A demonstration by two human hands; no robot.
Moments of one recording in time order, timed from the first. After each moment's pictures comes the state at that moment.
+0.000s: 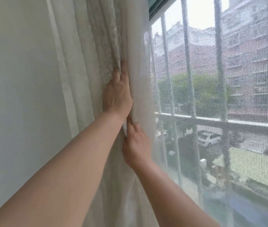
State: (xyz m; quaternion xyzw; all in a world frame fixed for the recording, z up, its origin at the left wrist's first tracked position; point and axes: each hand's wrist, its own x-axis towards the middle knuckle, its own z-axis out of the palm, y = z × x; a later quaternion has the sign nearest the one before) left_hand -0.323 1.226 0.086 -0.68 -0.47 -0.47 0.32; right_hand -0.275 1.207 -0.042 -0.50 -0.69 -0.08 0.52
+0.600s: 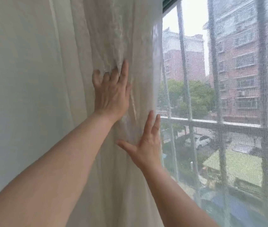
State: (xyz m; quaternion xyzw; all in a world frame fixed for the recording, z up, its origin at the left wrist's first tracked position) left_hand -0.357 1.227 0.096 -0.67 -0.37 -0.44 0.47; right_hand -0.270 1.206 -0.048 -0.50 -0.58 -0.03 0.64
